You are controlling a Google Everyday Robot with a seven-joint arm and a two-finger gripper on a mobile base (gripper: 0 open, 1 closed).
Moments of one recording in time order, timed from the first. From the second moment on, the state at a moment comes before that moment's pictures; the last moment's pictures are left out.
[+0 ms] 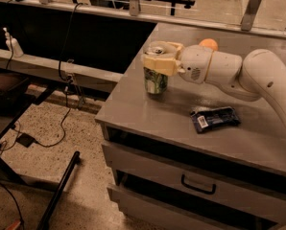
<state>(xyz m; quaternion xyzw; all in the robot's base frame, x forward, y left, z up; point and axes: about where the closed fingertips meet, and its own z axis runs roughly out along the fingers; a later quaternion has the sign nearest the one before) 0.621 -0.036 0.939 -0.39 0.58 0.39 0.60</state>
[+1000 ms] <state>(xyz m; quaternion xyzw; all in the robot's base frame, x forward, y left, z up) 0.619 -0.027 0.941 -0.39 0.58 0.39 0.60</state>
